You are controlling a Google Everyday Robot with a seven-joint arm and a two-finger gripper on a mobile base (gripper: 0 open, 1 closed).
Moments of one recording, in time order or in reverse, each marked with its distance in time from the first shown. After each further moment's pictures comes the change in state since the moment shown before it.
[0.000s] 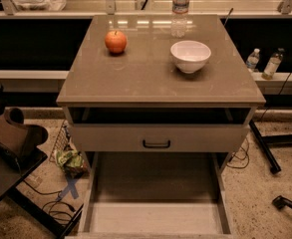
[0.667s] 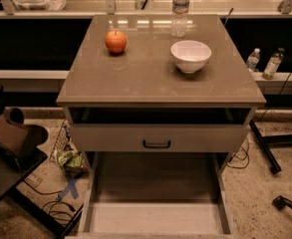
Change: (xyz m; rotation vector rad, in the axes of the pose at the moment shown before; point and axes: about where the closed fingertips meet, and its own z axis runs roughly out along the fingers) arm -0.001 -0.009 0.041 -0.045 -0.037 -0.016
